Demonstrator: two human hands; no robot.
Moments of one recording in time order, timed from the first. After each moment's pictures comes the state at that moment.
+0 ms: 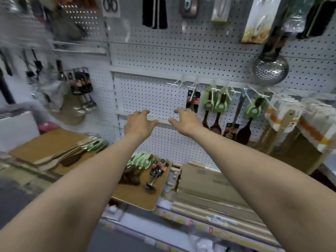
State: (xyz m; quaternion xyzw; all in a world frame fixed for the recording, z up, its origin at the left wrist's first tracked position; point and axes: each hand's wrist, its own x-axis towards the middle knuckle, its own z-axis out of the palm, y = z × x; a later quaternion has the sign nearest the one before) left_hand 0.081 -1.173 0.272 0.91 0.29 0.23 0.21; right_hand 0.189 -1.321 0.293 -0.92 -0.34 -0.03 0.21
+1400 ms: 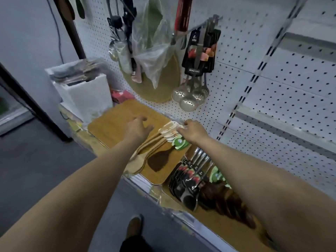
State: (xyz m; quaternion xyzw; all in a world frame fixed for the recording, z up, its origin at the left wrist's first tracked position) left_hand 0.003 -0.513 0.093 0.82 0.48 0.10 0.28; right_hand 0.172 -0.650 0.097 -0.89 -0.38 0.20 0.17
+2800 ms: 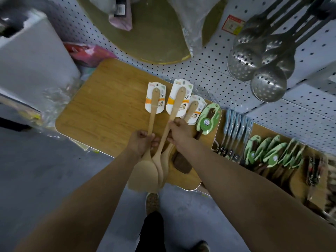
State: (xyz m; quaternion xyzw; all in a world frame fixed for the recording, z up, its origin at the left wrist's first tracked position) left_hand 0.014 -0.347 -0.139 0.50 0.49 -0.02 0.72; right_hand 0.122 -0.441 -0.110 -0.75 0.16 0.37 0.53
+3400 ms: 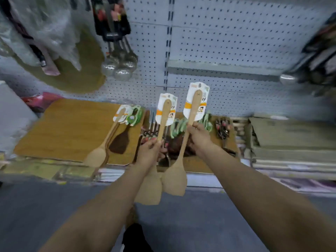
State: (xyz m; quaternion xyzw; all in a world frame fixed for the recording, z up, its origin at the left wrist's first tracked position) left_hand -0.021 -0.714 0.001 0.64 0.30 -0.02 0.71; right_hand 0.072 -0.869 0.039 -0.73 0.14 0.19 0.65
